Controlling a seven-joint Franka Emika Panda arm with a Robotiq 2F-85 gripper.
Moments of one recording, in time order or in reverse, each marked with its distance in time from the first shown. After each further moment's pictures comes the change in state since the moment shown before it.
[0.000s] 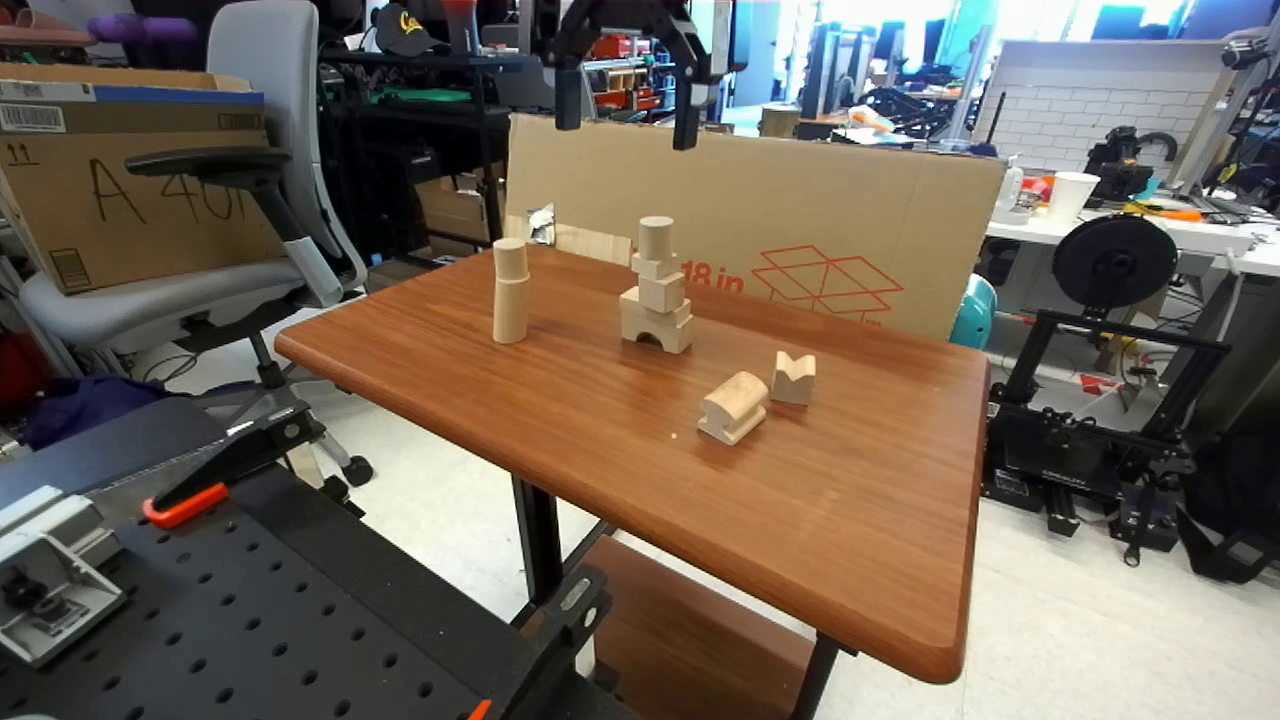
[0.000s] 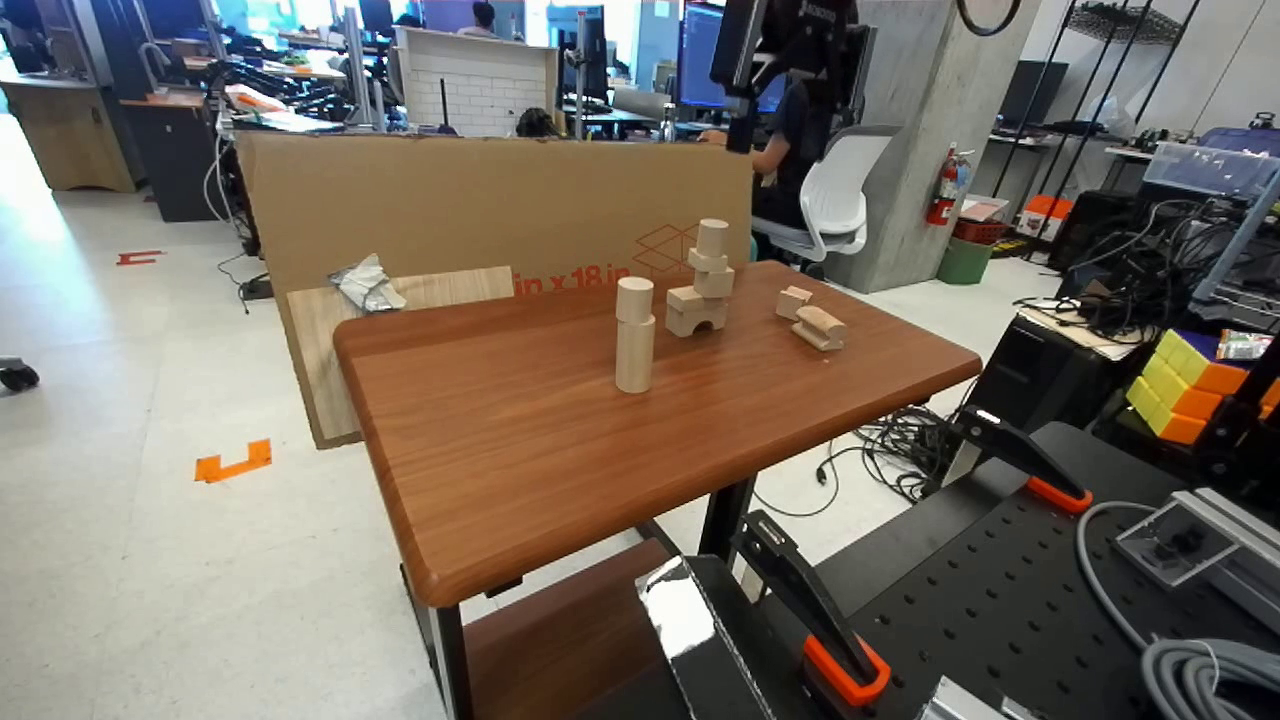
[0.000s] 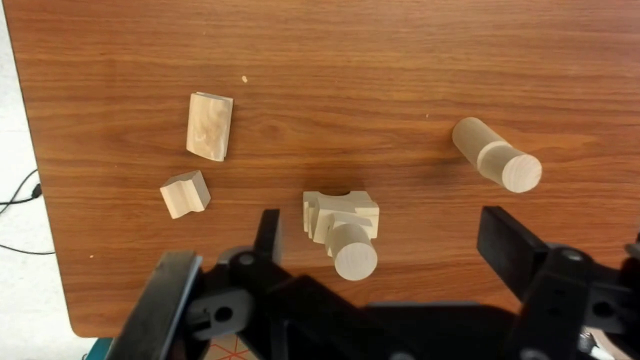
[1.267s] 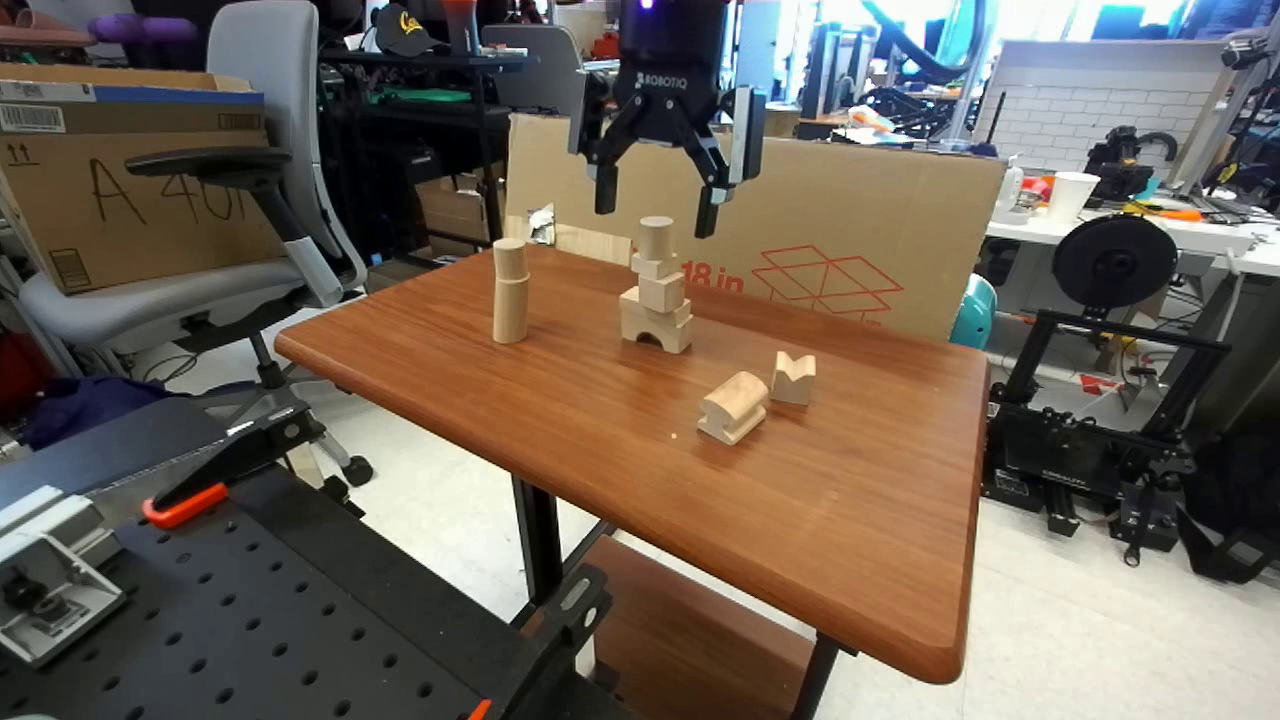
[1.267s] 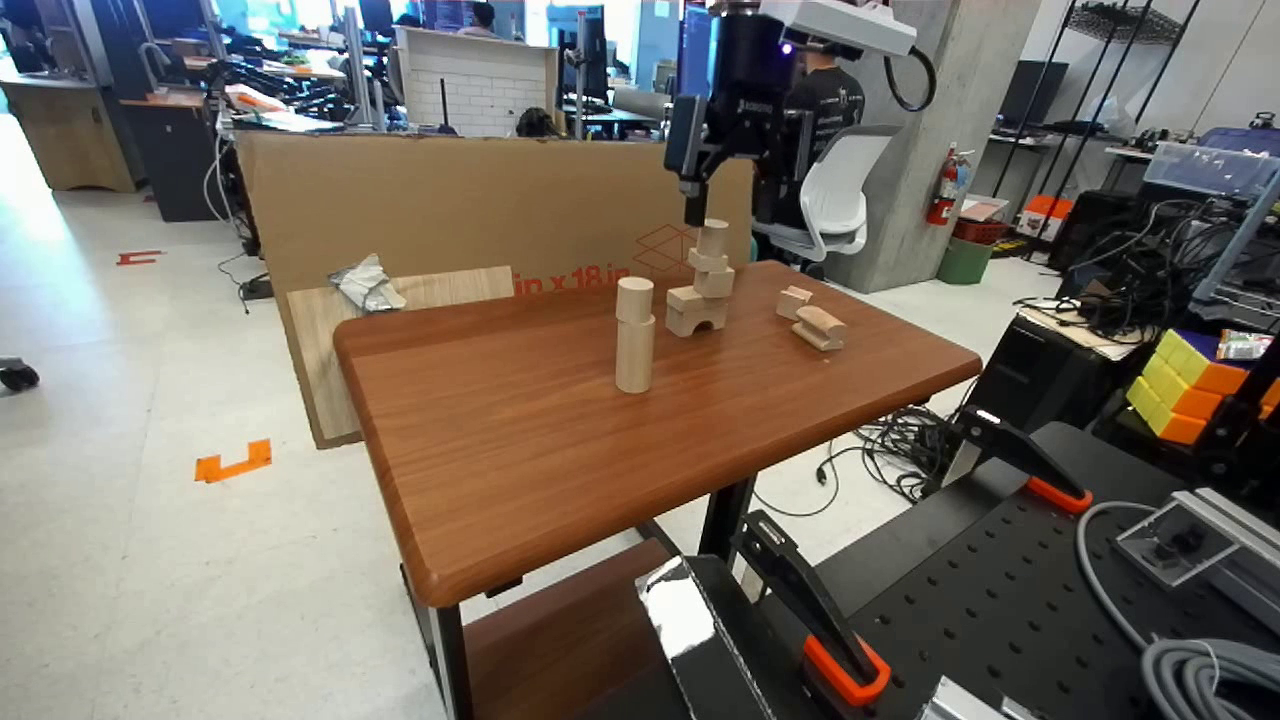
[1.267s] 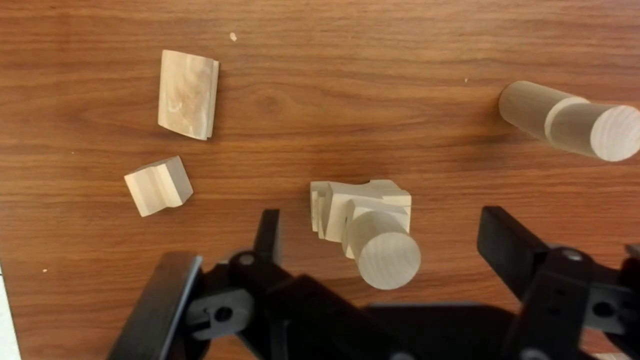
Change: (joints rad) arm -0.001 0.258 0.009 0.196 -0.018 -0.003 0.045
